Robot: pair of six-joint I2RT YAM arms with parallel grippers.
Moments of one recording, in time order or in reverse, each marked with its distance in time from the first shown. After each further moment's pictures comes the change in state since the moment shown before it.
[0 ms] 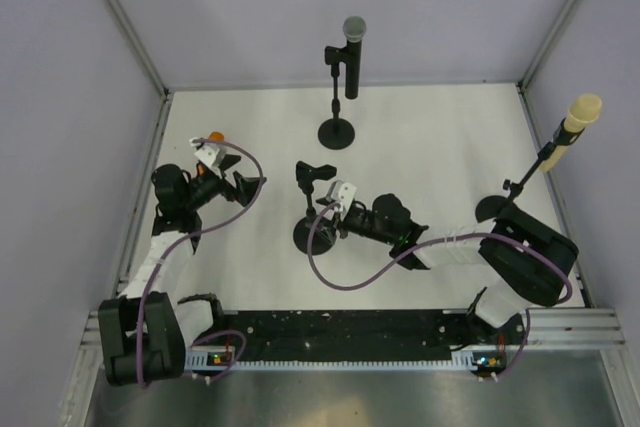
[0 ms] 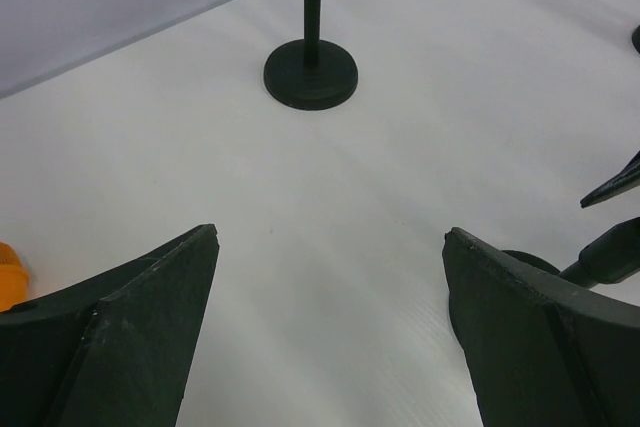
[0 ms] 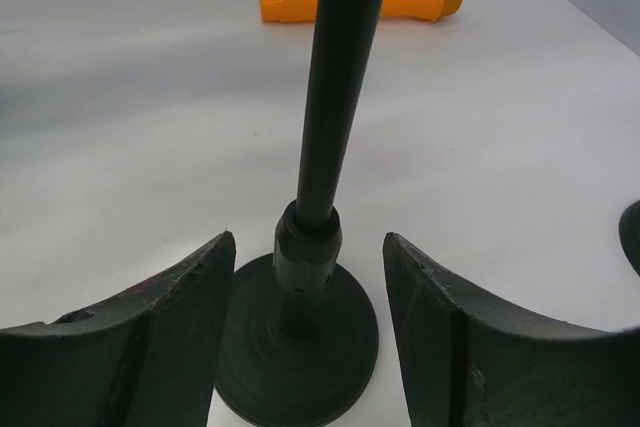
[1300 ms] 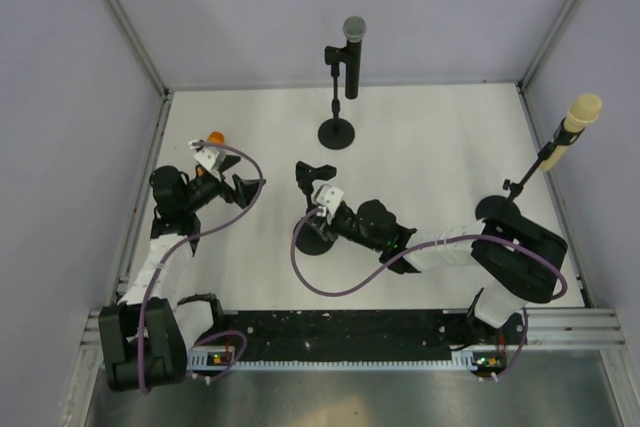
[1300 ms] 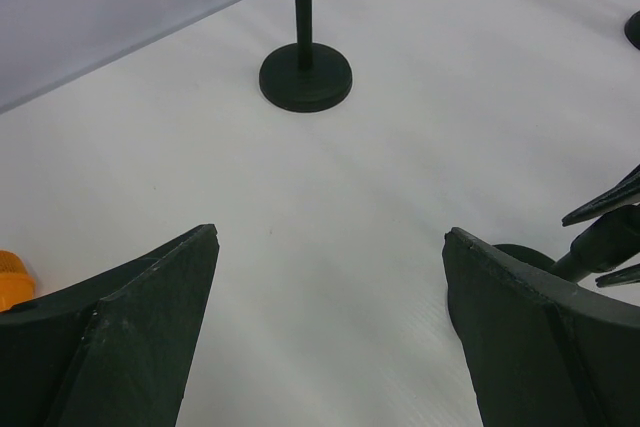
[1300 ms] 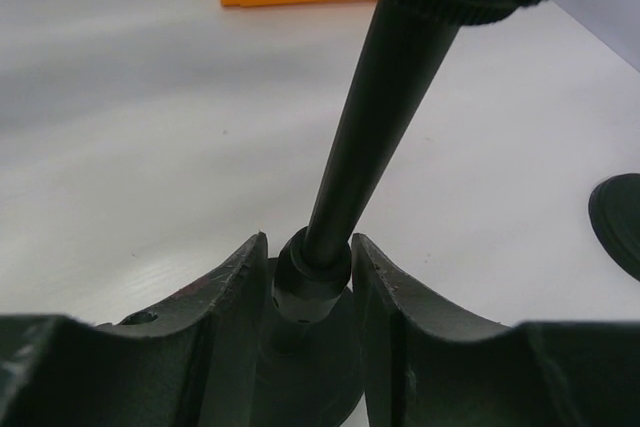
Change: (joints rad) left arm 0.012 -0.036 -0.005 -0.013 0.028 0.026; right arm 0.100 0.050 0.060 -0.054 0.218 -0.033
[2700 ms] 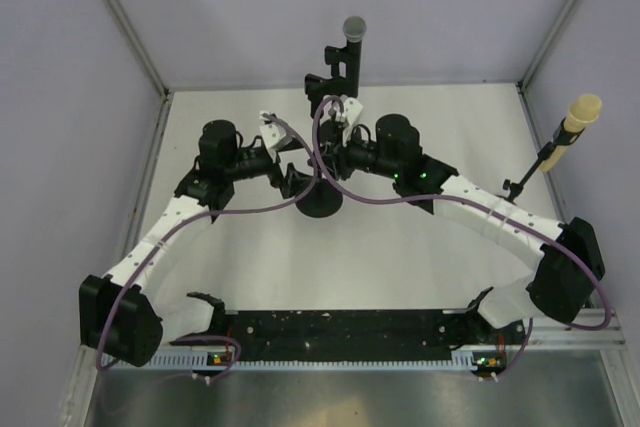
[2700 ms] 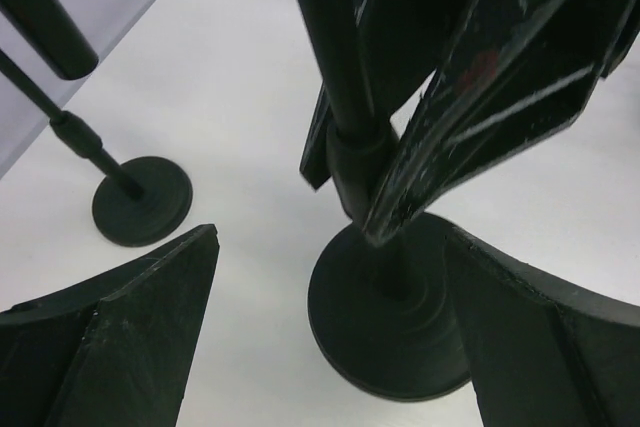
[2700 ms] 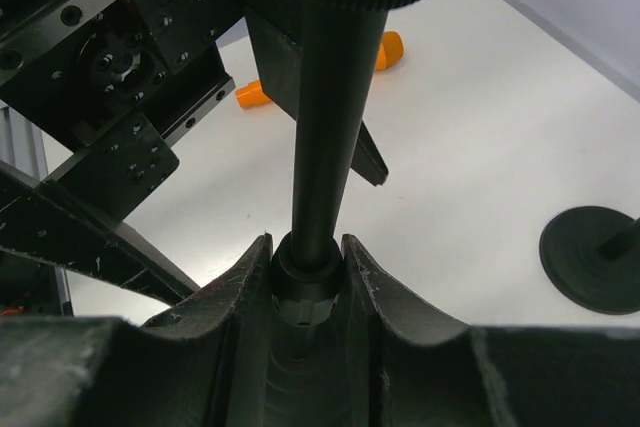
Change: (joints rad) left arm -0.451 0.126 0.420 -0.431 -0.055 0.200; right arm -0.251 -0.176 0.550 -0.786 -0.295 0.203
